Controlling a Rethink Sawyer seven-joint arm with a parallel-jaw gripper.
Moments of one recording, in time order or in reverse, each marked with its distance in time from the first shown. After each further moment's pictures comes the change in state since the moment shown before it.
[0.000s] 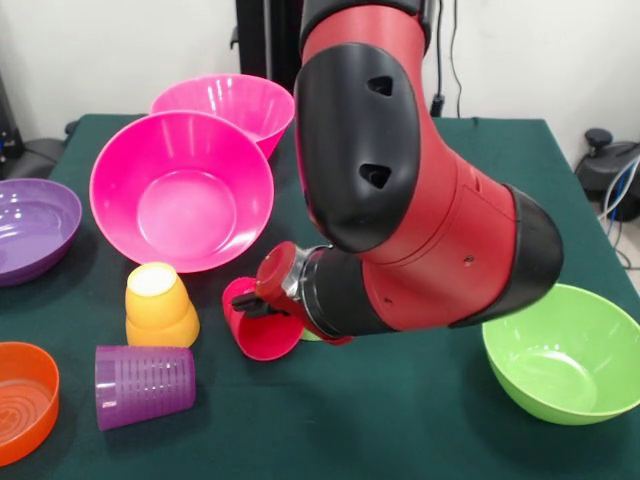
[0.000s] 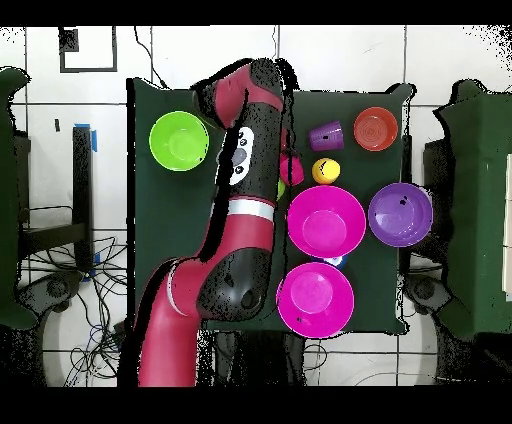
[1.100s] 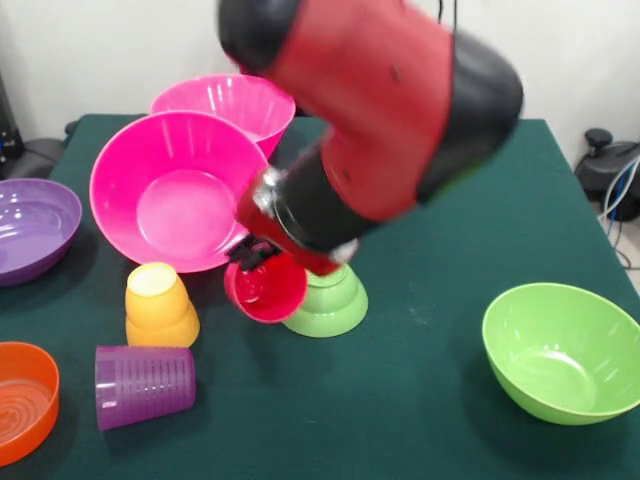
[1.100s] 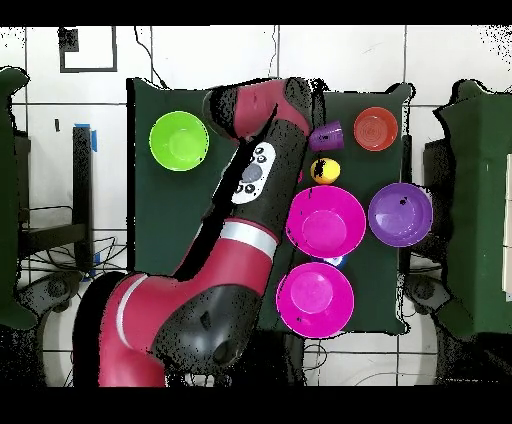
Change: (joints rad) arm 0.095 -0.373 0.187 0.585 0.014 -0.384 0.000
